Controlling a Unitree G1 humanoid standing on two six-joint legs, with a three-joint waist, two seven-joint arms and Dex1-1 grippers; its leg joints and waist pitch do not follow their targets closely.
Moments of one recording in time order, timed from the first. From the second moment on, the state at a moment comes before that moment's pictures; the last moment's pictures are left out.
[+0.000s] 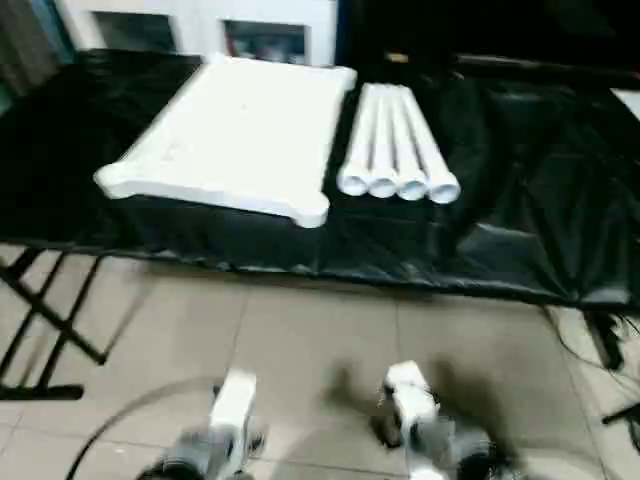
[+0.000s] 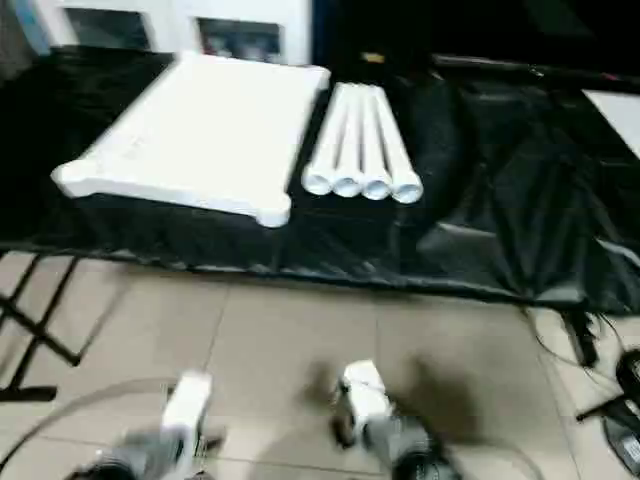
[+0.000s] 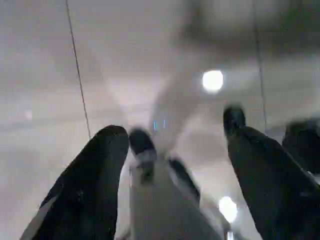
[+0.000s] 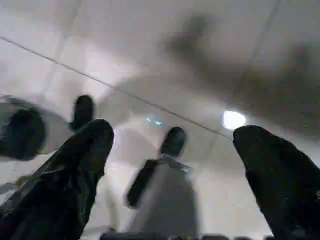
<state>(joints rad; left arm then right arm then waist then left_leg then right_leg) -0.33 0.10 -0.02 1.23 0.06 0.12 -0.22 -0.31 0.00 0.13 1.27 -0.02 0.12 0.21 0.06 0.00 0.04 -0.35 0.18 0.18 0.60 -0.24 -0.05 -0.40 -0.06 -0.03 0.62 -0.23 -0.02</state>
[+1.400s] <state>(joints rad) 0.06 0.22 0.21 -0.38 -0.13 0.46 -0.16 0.03 -0.08 0.12 -0.29 0.09 0.38 0.23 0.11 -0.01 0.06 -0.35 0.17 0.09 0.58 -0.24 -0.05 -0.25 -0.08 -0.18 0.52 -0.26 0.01</state>
